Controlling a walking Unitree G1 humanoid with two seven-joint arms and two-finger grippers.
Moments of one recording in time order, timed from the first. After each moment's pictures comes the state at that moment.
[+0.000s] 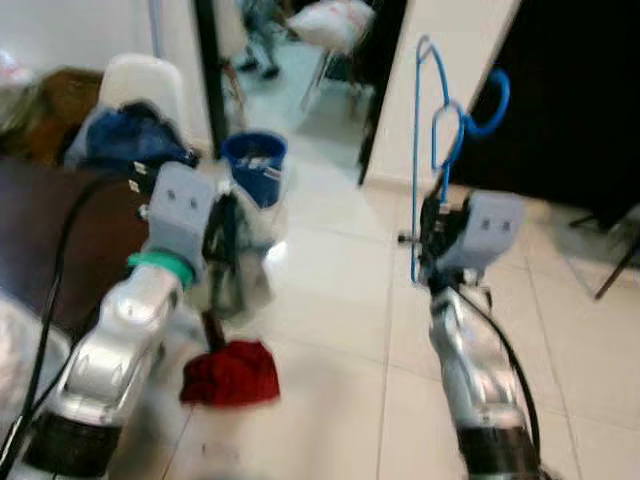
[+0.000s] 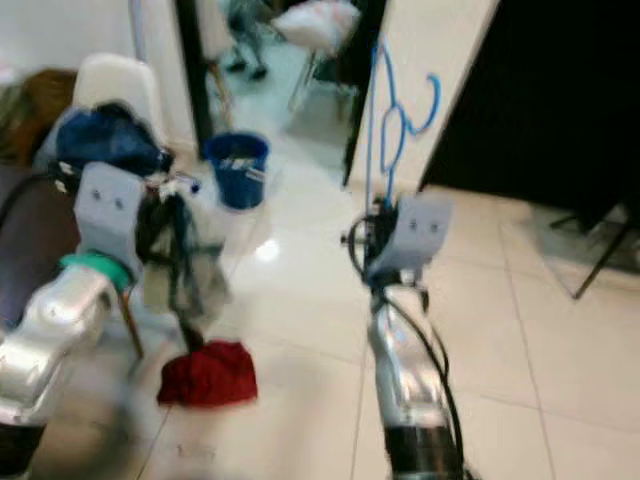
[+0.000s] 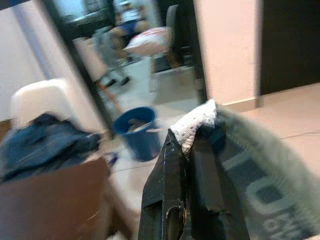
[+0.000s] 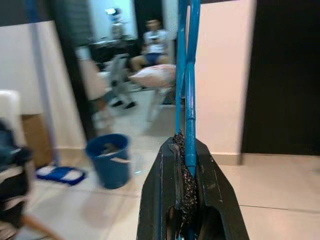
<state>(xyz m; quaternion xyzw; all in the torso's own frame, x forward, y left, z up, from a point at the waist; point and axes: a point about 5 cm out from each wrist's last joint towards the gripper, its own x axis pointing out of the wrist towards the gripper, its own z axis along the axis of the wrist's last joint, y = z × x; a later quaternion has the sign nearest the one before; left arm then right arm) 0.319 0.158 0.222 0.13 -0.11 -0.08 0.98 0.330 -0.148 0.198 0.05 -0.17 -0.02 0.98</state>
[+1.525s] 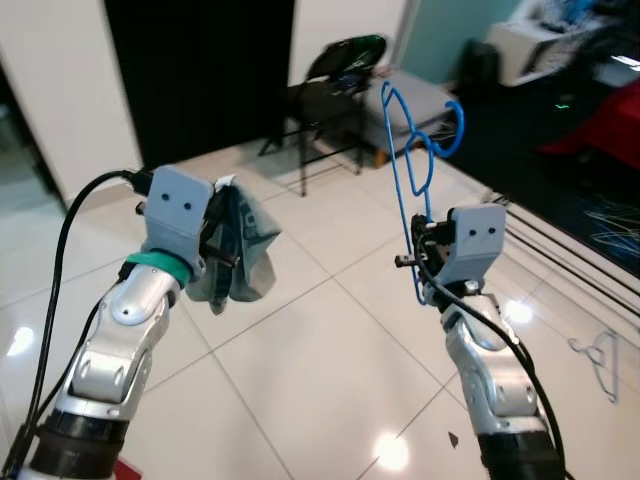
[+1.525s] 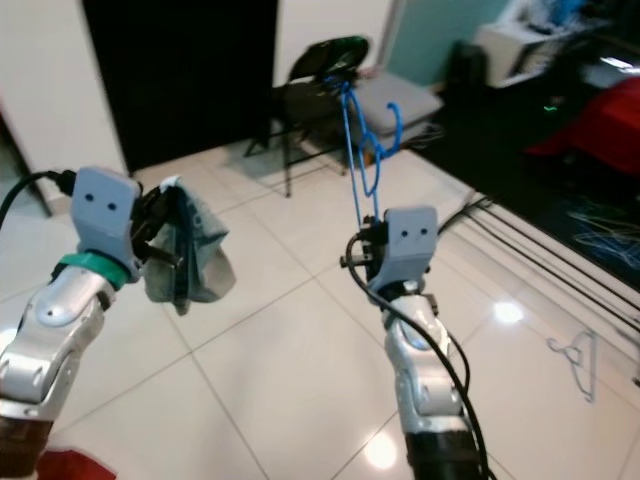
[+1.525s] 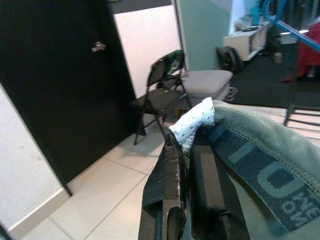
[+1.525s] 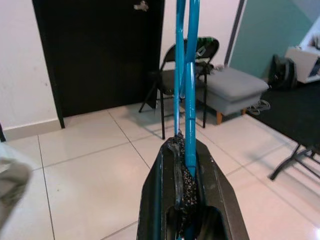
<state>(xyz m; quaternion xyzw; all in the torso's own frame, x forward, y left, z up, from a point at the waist) 0.320 0.167 0.220 0.13 -0.14 -0.07 0.98 0.326 -0.148 0.179 0.00 -0.10 0.07 0.99</state>
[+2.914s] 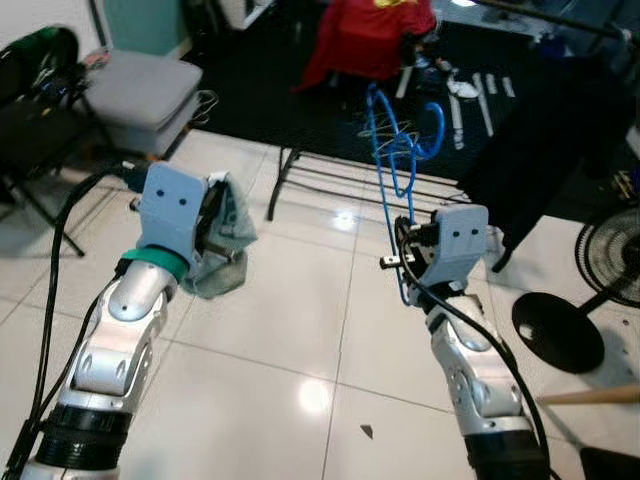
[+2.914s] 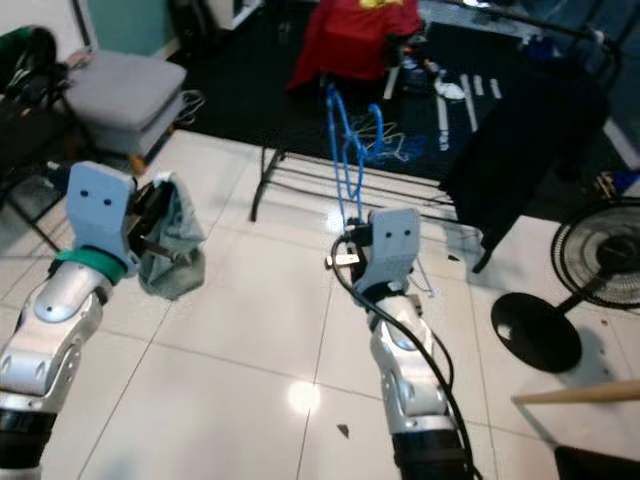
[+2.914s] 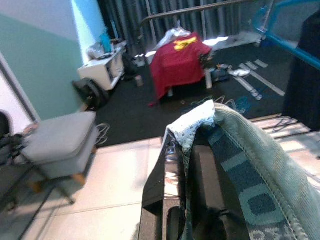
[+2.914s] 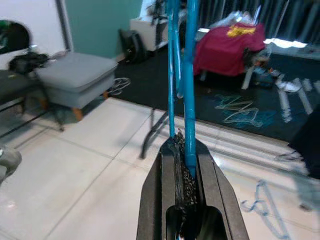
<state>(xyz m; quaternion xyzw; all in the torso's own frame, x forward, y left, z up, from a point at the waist) 0.325 0.156 0.222 0.12 -0.16 -0.09 0.98 0.327 -0.149 0.180 -0.01 -0.10 0.07 0.99</state>
